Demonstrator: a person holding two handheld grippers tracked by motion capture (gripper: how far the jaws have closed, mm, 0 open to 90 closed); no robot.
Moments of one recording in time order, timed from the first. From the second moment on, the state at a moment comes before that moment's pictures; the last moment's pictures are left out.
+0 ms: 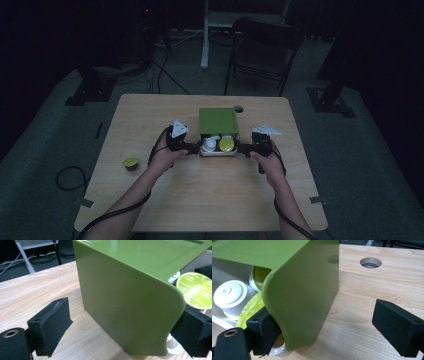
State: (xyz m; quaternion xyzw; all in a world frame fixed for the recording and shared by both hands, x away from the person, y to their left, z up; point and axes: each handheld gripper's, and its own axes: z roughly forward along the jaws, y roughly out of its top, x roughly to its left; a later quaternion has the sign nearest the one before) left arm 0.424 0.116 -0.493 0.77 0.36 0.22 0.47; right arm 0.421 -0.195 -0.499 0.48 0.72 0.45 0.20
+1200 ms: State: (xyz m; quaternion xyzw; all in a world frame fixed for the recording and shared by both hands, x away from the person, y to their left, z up) left arm 0.399 0.118 -0.480 0.74 0.40 0.22 0.49; right arm 0.400 -0.197 -0.487 0.47 0.72 0.46 0.23
